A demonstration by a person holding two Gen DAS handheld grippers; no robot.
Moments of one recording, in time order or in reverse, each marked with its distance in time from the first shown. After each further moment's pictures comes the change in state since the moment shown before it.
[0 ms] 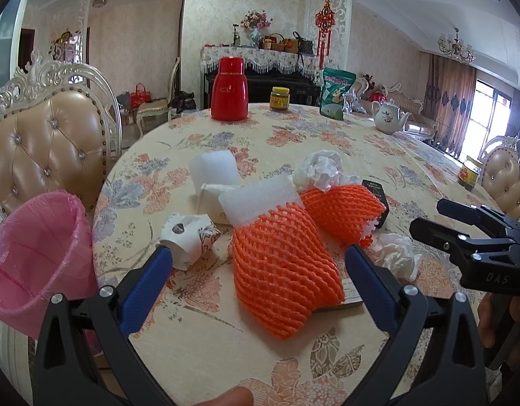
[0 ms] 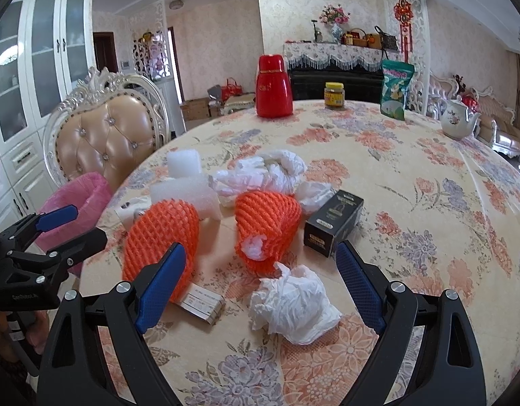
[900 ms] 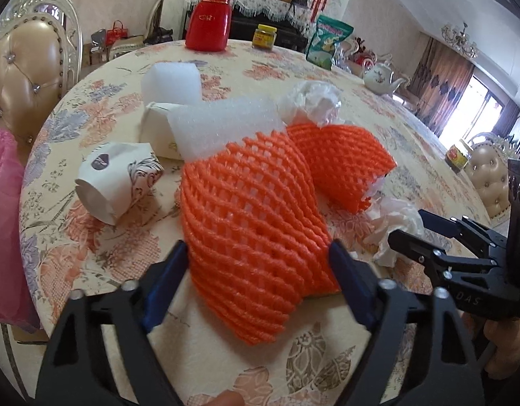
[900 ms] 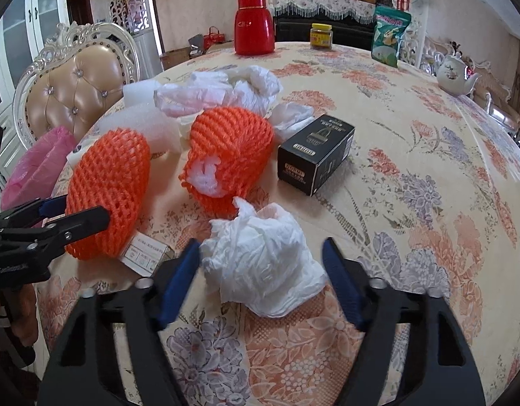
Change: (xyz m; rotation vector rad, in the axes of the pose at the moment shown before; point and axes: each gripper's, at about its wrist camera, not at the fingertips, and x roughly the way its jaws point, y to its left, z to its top) left arm 0.083 -0.002 -0.016 -0.084 0.256 -0.151; right arm 0.052 -0.017 -0.028 0.000 0.241 -0.070
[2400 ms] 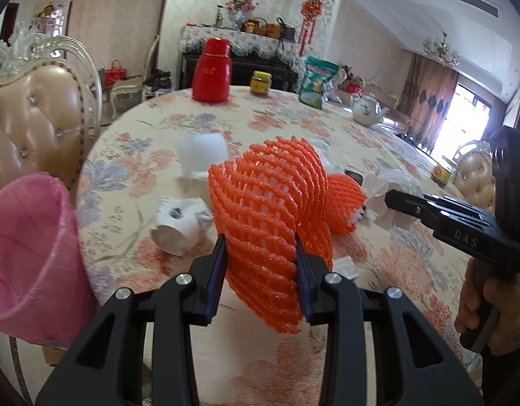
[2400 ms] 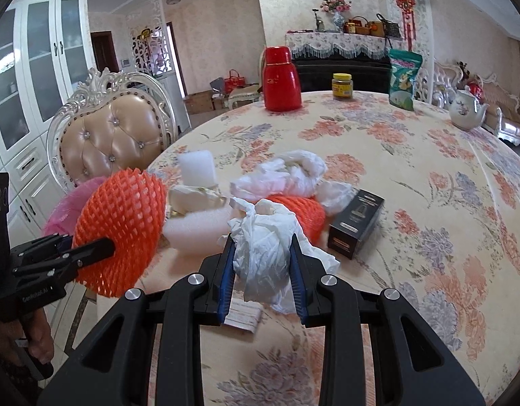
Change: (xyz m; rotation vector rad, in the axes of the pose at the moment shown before) left arm -0.100 0.025 0.003 0.049 -0.181 0.003; right arm -0.057 0.036 0.037 0.020 -0.202 0.113
